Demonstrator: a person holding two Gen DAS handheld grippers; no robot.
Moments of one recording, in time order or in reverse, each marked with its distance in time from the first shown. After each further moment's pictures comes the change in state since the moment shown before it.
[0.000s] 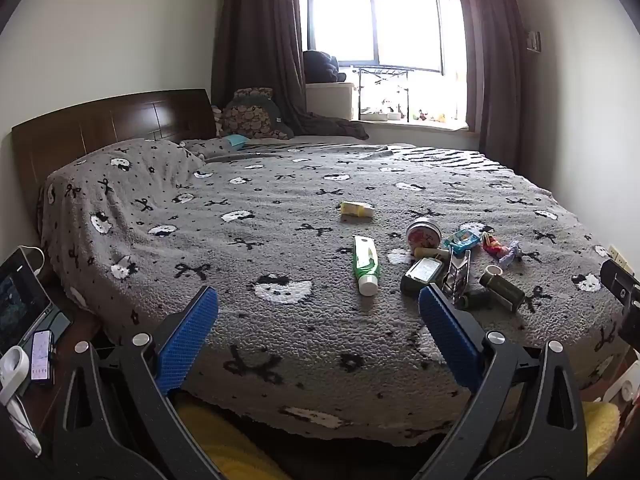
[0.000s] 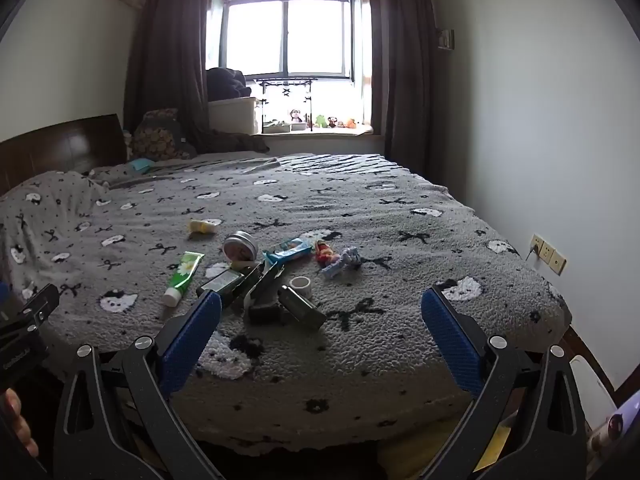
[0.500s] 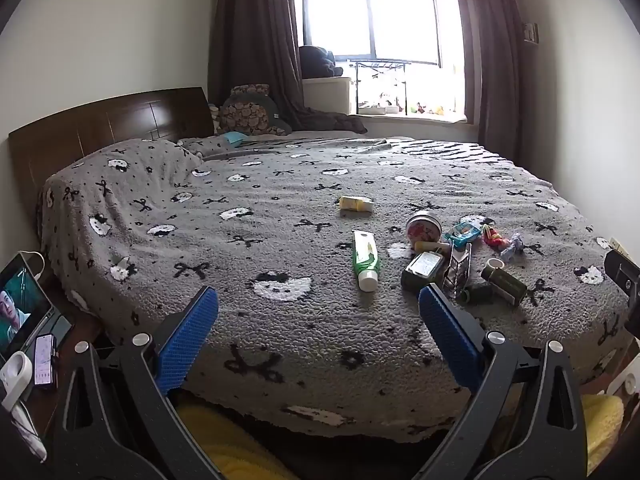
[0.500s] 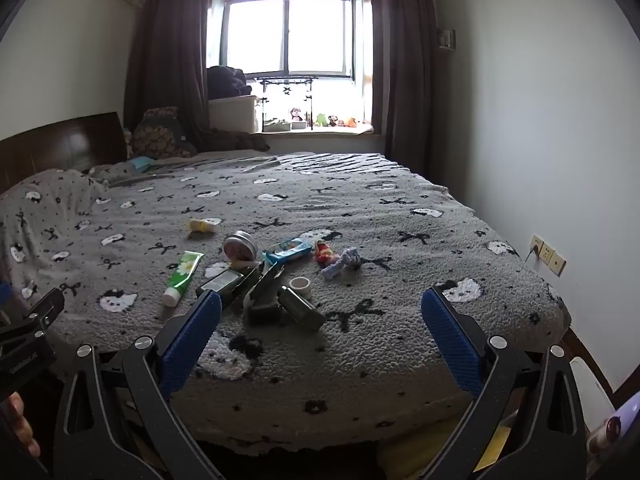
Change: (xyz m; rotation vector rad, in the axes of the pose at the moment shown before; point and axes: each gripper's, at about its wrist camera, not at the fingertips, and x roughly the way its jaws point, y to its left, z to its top) left arm 0.006 -0.006 -0.001 0.022 0.025 0.007; right arm 0.001 -0.001 0.004 -0.005 0.005 -0.003
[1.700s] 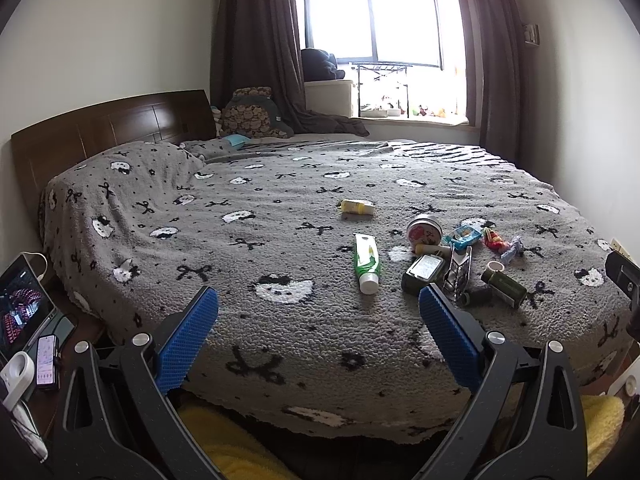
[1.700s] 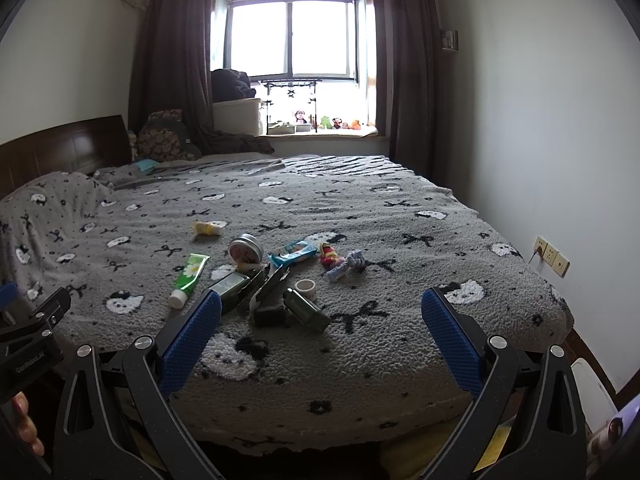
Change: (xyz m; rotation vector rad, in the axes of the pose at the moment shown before) left arm -0.004 -0.005 0.004 0.006 -0.008 0.014; right arm -0.005 0.004 0.002 -0.007 -0.005 0.013
